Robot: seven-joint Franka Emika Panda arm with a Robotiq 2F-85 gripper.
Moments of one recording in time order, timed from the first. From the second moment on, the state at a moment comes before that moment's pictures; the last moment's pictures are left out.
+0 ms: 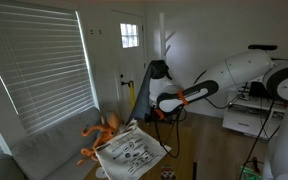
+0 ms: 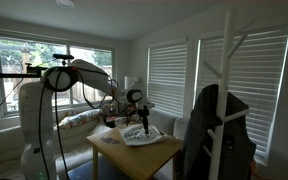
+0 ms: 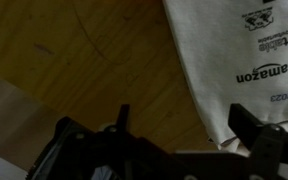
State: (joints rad) arm -0.10 0.00 0.05 -2.06 -0.20 2.21 0.75
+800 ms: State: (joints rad) arm -0.10 0.11 0.01 -1.95 -0.12 2.31 0.78
